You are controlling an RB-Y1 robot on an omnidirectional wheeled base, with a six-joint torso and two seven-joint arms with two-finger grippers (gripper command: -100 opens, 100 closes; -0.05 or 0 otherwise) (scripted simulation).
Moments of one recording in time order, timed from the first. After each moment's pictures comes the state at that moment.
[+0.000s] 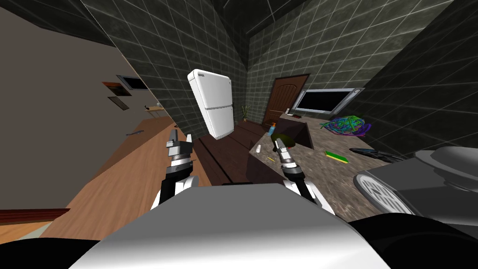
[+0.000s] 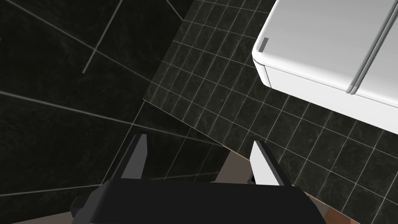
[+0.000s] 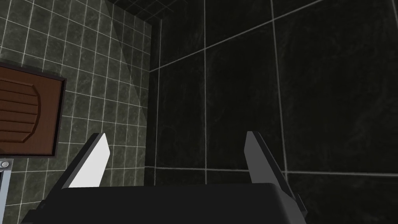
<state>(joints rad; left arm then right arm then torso) 0.54 -0.04 0.04 -2.36 0.02 -0.39 0.09 0.57 -0.27 -0.12 -2.13 0.18 -0.59 0.04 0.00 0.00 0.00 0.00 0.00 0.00</state>
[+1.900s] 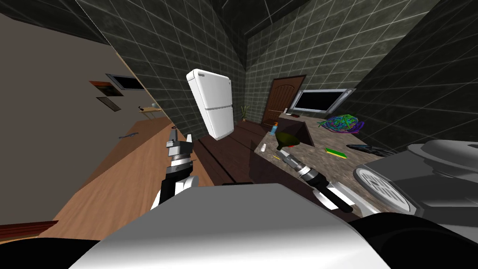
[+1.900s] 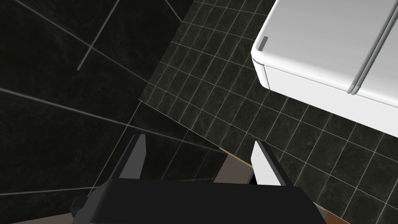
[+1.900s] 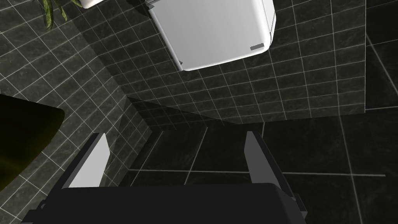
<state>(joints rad) 0.54 -0.04 0.04 -2.36 0.02 -0.39 0.09 0.68 -0.76 -0.22 -1.90 0.34 -0.65 0.03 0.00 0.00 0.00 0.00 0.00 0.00</state>
